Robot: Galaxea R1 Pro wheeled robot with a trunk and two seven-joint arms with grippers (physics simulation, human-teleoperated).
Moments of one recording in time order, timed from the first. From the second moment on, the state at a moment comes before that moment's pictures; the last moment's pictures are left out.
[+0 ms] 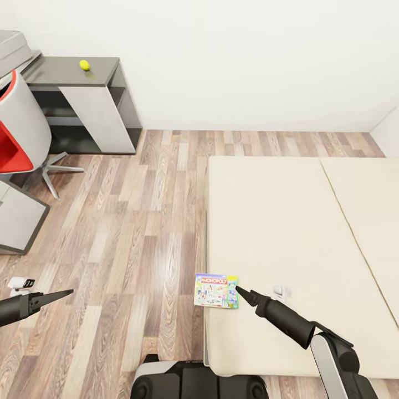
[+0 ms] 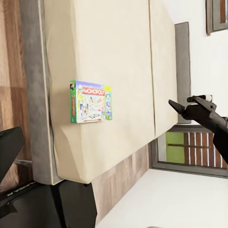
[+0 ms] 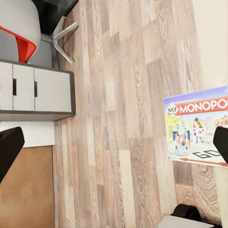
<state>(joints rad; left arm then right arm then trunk) -0.41 0.61 0.33 -0.96 0.27 0.70 -1.57 -0.17 0.01 -0.17 -1.55 -0.47 0.68 0.60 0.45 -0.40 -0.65</state>
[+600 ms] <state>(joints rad) -0.41 0.61 0.33 -0.96 0.27 0.70 -1.57 -0.17 0.01 -0.17 -1.54 -0.47 0.68 0.61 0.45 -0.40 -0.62</state>
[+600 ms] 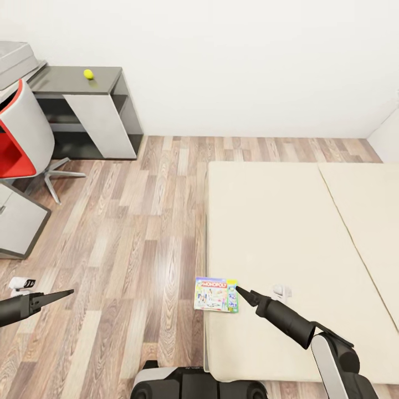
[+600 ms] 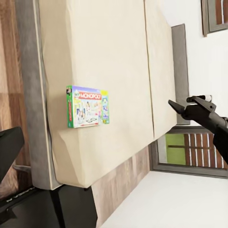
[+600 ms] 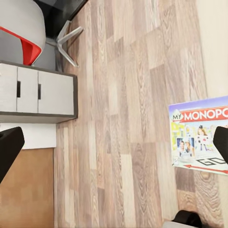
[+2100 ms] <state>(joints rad) -0.41 0.60 0.33 -0.96 0.27 0.70 -1.57 -0.17 0.01 -0.20 -1.54 -0.47 0.68 0.63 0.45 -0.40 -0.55</state>
